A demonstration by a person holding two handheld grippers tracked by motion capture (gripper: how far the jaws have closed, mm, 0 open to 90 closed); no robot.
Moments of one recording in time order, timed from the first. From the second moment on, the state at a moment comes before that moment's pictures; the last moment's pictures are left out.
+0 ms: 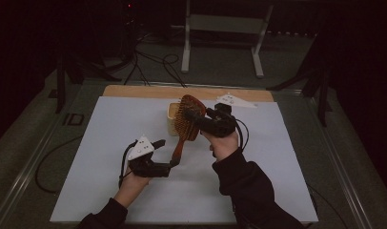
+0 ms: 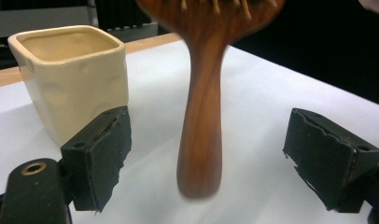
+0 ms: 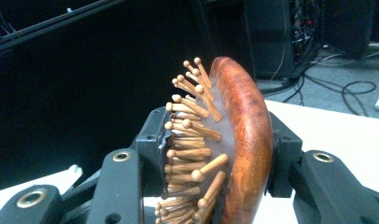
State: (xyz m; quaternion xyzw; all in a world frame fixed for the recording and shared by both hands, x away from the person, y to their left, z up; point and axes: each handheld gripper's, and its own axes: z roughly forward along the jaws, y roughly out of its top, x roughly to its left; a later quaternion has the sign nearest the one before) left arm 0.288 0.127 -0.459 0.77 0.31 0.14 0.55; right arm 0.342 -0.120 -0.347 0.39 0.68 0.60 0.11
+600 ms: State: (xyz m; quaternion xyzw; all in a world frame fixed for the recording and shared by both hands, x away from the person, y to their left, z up) left arm 0.282 0.162 -0.474 0.78 0.30 0.11 0.54; right arm 0.357 -0.124 -0.319 0.36 0.70 0.60 0.15
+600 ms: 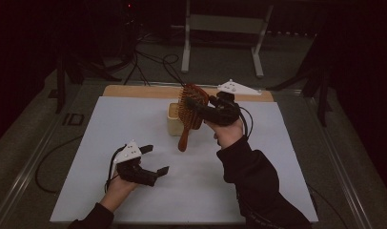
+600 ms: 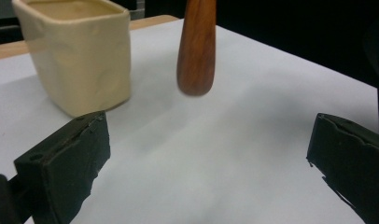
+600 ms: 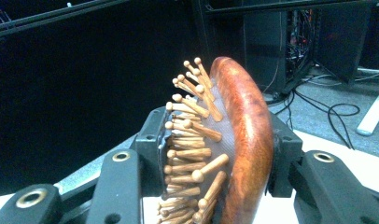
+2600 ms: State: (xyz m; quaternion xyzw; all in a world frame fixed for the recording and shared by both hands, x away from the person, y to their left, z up) left arm 0.251 0.224 -0.505 0.80 0.29 0.12 0.51; right arm 0.463 -0.096 -0.294 0.39 0.68 0.59 0.19
